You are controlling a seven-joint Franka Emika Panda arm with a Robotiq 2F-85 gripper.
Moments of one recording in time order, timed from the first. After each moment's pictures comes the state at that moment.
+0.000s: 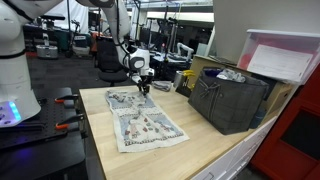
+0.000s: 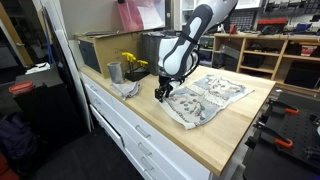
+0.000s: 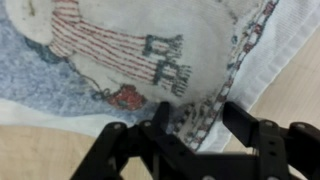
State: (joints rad) arm 0.20 0.80 -0.02 -1.85 0.02 2.83 0.07
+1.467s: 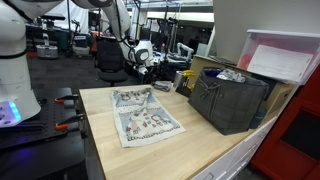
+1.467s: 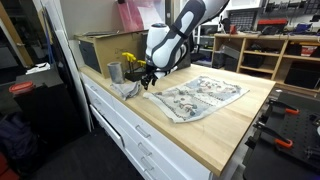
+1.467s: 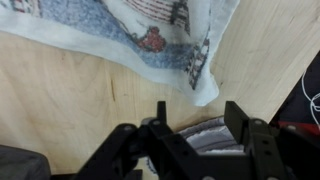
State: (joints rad) arm 0.31 0.82 -0.12 -1.67 -0.02 2.84 0.18
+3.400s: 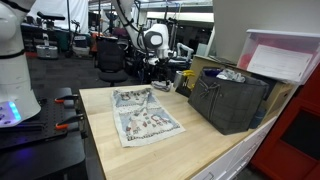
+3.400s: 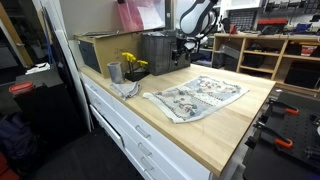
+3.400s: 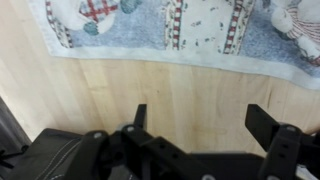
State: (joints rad) arm 0.11 0.48 -0.21 -1.93 -0.14 2.62 0.16
